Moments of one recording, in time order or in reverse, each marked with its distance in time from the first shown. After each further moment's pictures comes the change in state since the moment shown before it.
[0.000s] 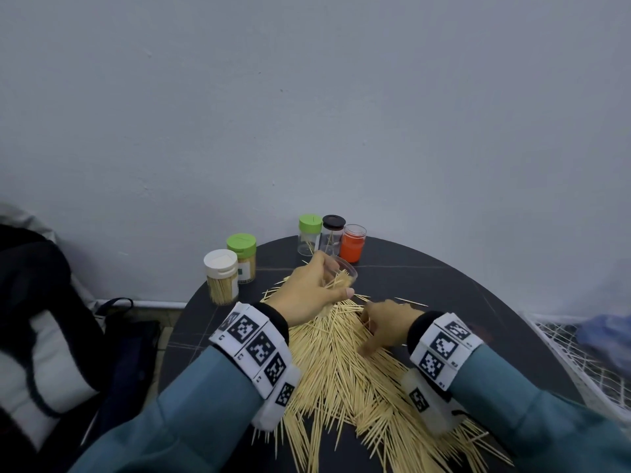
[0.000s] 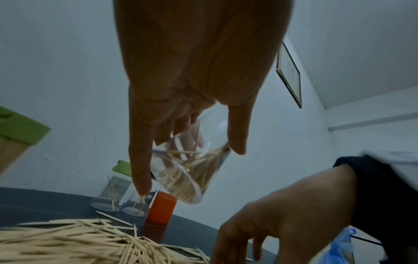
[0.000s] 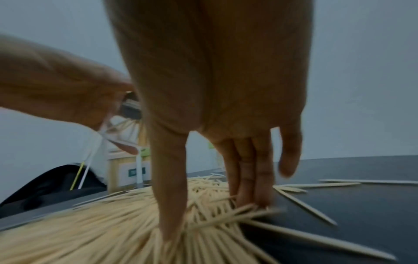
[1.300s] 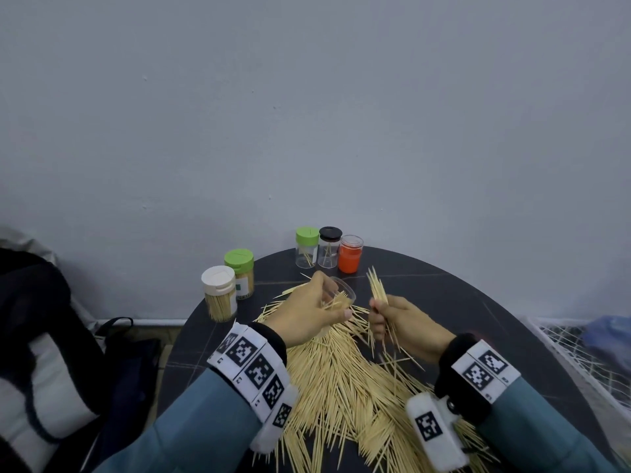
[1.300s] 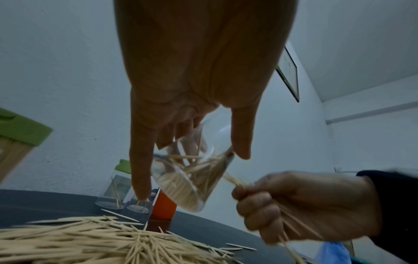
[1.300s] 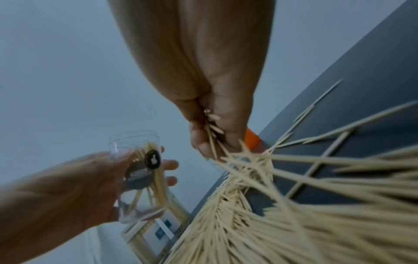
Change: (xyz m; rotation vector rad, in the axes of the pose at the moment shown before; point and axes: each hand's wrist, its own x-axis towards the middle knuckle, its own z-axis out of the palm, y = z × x) left_hand -0.003 -0.002 0.004 0.060 -0.078 -0.015; right_hand -0.002 0.022 0.013 1.567 0.095 -0.288
